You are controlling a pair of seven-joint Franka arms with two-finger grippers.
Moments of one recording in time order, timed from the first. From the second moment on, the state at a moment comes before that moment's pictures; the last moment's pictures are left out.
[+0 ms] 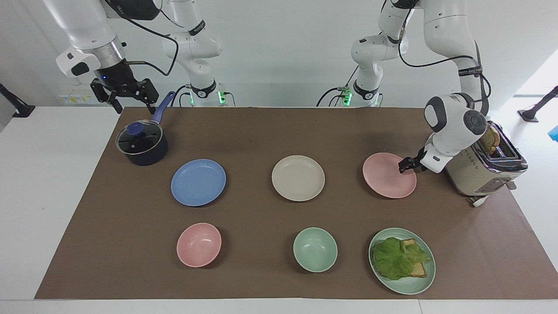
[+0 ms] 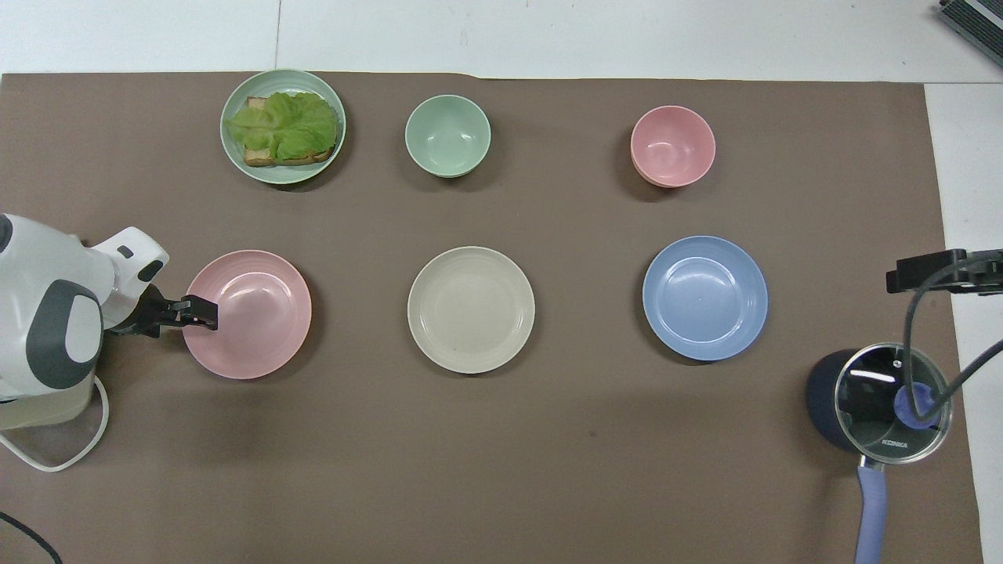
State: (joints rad) left arm 0.19 0.17 -0.12 -2.16 -0.03 2.17 0.03; right arm 0.06 -0.10 -0.12 -1.68 0.00 1.60 -0.01
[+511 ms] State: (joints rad) left arm 0.19 0.17 -0.12 -2.16 -0.03 2.17 0.03; right arm 0.06 -0.10 -0.12 -1.68 0.00 1.60 -0.01
